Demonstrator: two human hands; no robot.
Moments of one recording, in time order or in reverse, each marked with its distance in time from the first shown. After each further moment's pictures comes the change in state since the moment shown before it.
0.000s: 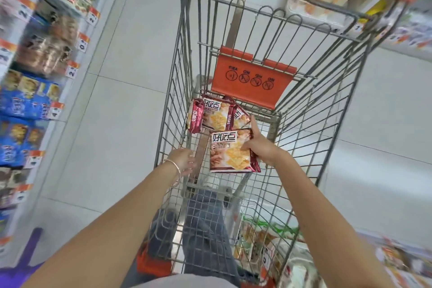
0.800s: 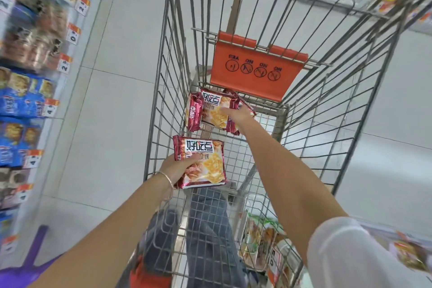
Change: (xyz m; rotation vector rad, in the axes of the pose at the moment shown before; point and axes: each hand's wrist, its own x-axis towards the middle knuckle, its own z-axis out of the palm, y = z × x) left_hand 0.033 -0.032 -0.009 0.111 -0.059 0.167; right_hand 0.134 -0.022 0.022 0.124 0.335 0.095
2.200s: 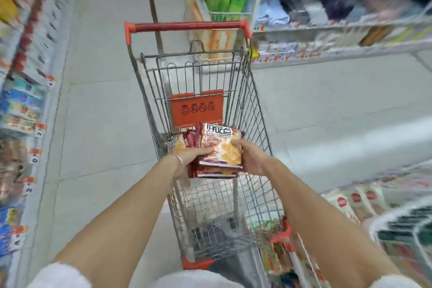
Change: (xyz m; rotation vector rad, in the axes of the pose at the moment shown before) left_hand -0.164 0.104 -0.001 0.480 -0.500 0.141; right_hand -0.300 0.079 -0.062 0.538 -0.249 -0.216
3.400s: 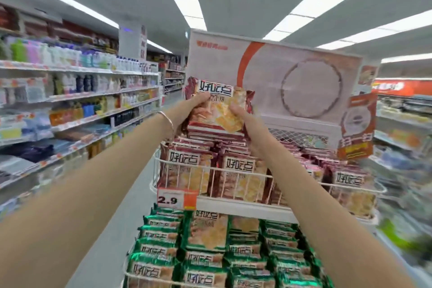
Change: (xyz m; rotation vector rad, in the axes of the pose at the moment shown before) left_hand -0.406 0.122 0.596 0.582 -1.040 0.916; right_hand -0.722 0.064 -0.075 0.176 1.461 -1.252
